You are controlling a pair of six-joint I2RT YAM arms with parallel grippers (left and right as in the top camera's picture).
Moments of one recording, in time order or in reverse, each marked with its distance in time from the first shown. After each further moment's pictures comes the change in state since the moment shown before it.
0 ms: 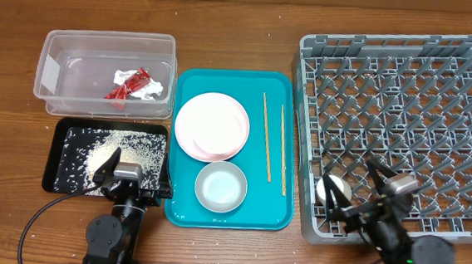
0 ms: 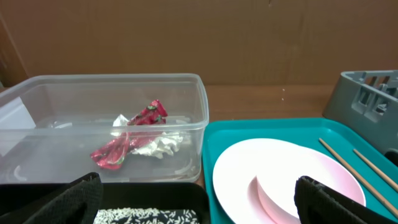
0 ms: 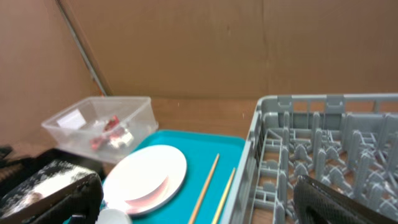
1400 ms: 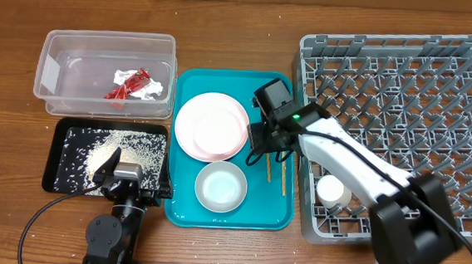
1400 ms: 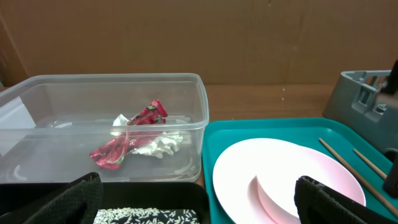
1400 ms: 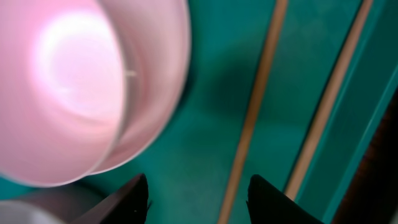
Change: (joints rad) left arm 0.000 0.000 0.000 0.000 0.000 0.000; right arm 0.346 1.681 0.817 -0.286 0.151 0.132
